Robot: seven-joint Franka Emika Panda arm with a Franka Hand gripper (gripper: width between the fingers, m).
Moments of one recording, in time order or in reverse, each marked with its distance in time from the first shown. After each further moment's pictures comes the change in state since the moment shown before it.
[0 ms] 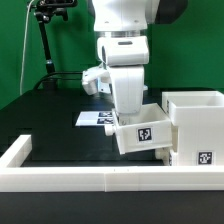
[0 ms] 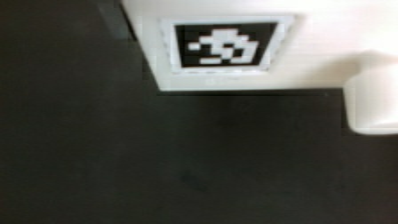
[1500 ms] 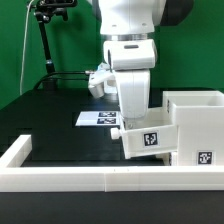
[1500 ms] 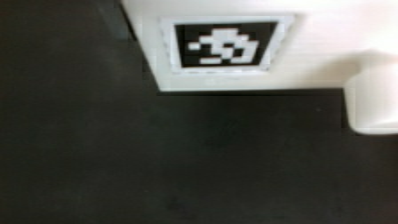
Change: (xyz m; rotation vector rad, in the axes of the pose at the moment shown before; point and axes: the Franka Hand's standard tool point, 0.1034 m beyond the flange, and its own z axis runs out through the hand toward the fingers) arm 0.011 0.009 0.004 0.004 0.007 0.035
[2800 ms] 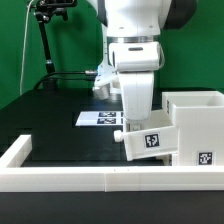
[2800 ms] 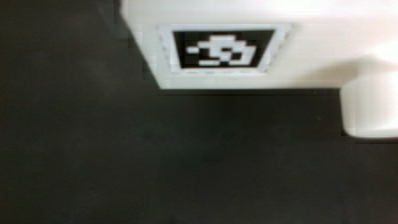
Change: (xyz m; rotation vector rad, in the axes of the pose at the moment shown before) arm 0.010 0.002 0.004 -0.015 -0.014 0.038
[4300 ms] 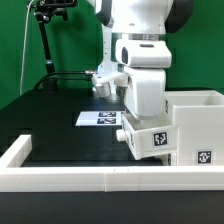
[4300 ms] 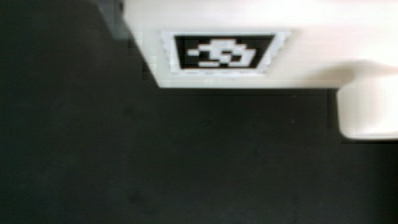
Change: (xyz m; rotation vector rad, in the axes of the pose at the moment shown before) arm -0.005 0.006 -0.003 -0.037 -0.072 -0.154
